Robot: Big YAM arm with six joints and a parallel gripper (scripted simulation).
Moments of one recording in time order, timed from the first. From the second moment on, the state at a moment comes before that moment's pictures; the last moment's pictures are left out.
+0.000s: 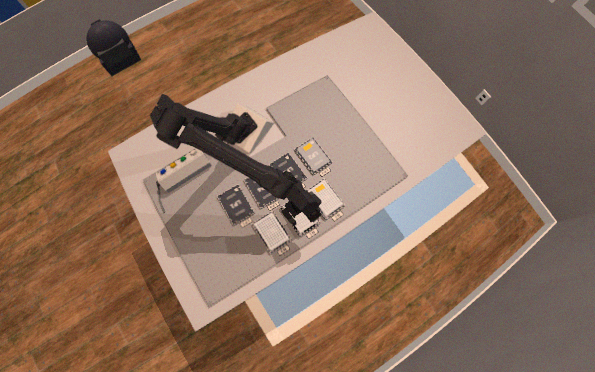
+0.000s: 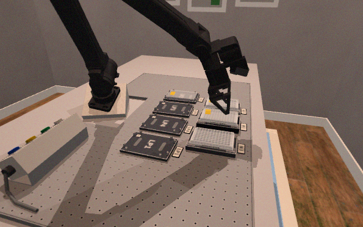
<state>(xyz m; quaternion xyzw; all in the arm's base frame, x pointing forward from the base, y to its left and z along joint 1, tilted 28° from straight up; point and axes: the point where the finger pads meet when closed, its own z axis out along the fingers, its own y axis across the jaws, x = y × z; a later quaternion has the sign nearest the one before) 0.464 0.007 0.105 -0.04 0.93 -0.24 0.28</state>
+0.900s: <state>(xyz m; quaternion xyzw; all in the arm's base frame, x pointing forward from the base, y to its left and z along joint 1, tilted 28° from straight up) 0.455 0.104 0.051 0.00 0.97 -0.23 0.08</state>
